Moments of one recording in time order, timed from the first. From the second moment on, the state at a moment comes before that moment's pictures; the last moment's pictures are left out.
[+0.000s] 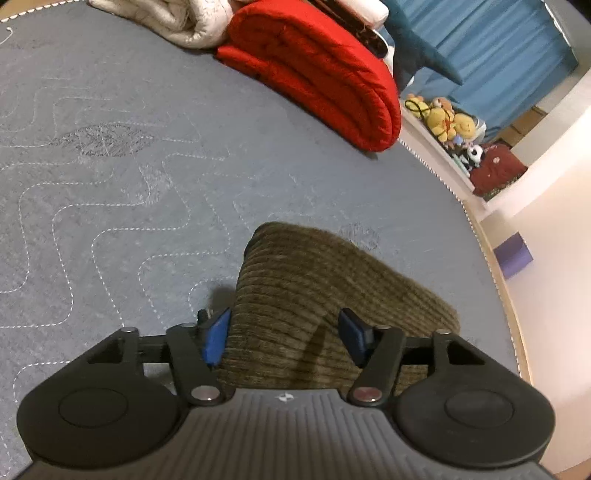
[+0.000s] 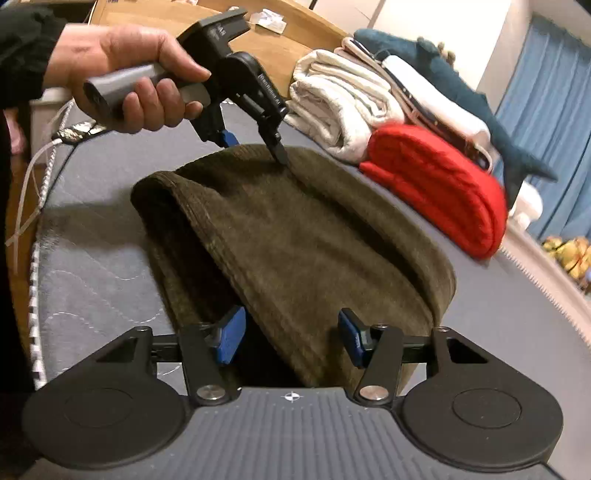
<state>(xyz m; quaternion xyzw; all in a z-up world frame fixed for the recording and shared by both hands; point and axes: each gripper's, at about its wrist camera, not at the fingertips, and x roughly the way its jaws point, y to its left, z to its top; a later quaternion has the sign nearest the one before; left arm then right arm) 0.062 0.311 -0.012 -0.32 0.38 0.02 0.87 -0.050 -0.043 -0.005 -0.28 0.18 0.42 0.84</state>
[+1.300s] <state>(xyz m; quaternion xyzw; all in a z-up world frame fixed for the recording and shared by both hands) 0.028 0.080 -0.050 0.14 0.43 -0.36 0.82 0.150 -0.132 -0.016 0.17 0.42 0.31 0.84</state>
